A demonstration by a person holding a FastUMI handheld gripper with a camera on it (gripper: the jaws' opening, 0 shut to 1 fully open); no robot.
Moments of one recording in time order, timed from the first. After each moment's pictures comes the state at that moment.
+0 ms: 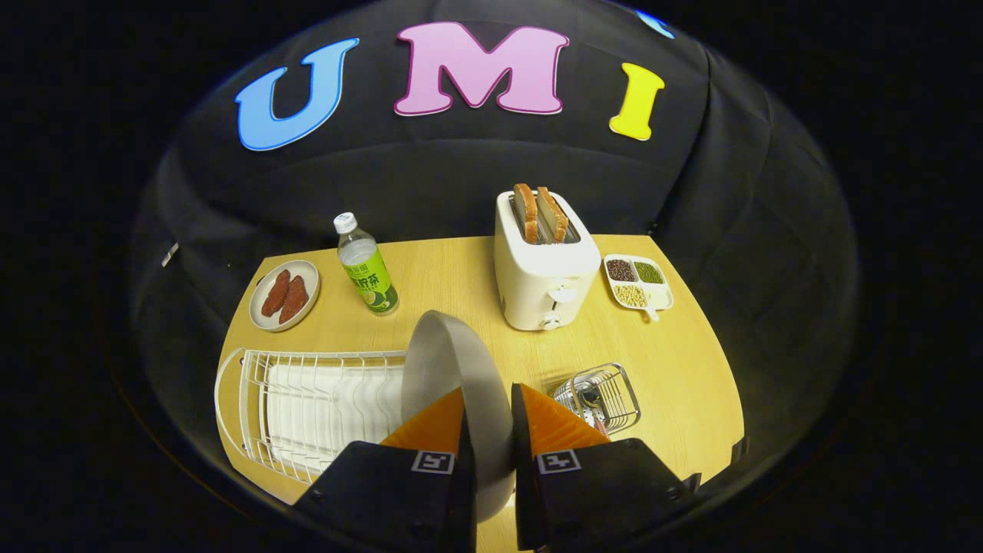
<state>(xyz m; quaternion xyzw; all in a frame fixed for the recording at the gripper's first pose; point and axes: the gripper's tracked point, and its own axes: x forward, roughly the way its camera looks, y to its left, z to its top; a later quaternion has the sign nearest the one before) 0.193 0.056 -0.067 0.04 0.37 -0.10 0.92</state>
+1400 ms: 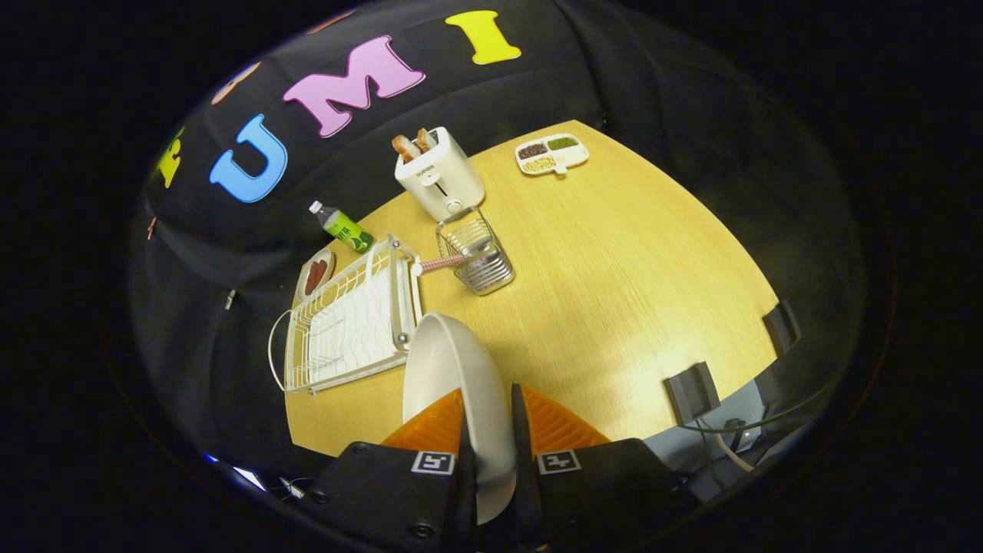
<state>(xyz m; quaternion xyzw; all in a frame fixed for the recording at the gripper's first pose) -0.050 -0.079 -0.146 0.27 0.43 -0.04 0.86</state>
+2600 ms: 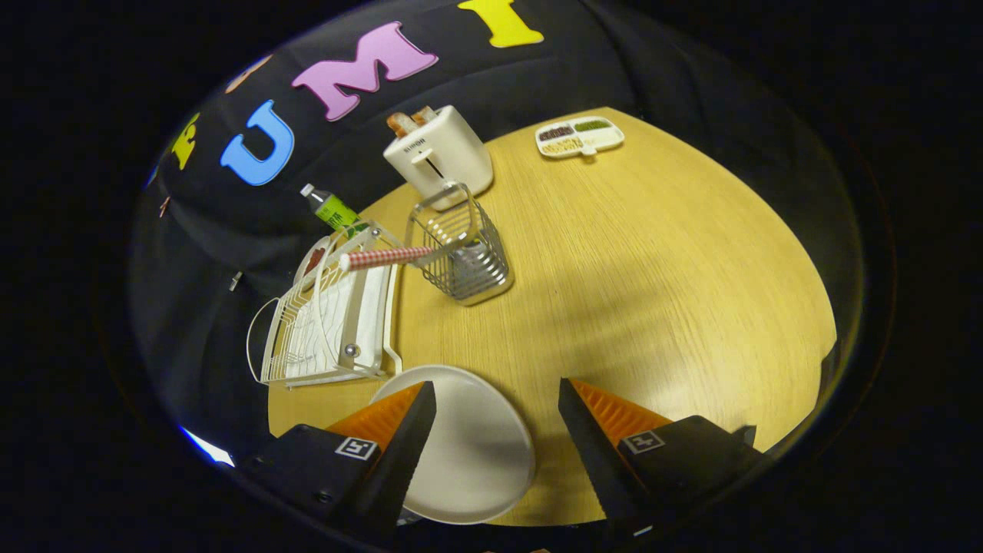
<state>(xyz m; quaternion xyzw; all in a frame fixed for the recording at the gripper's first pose) 0.033 -0.085 -0.212 0.22 0.36 0.04 0.90</state>
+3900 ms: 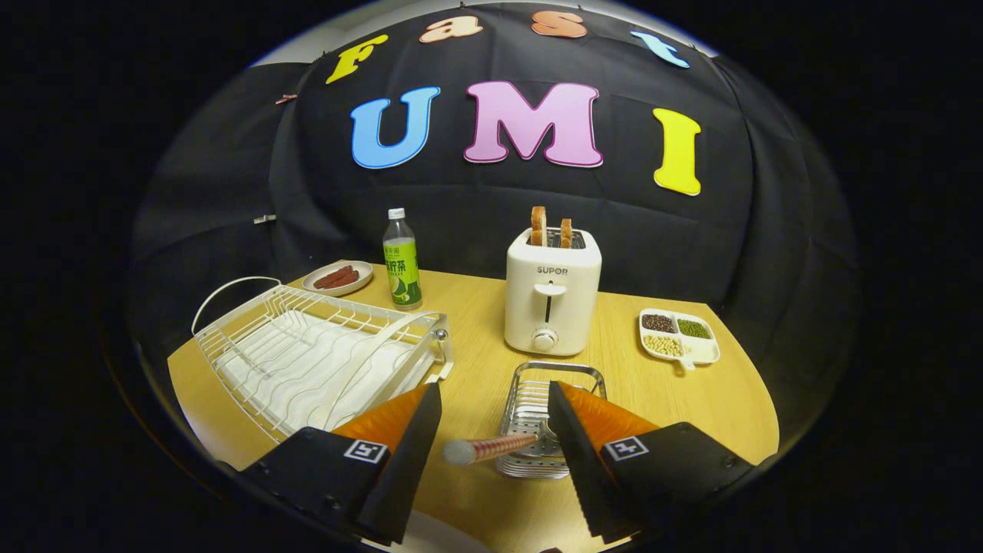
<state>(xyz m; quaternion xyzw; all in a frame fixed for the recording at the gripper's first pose) 0.181 -0.024 -0.175 -0.02 0.16 0.10 0.98</state>
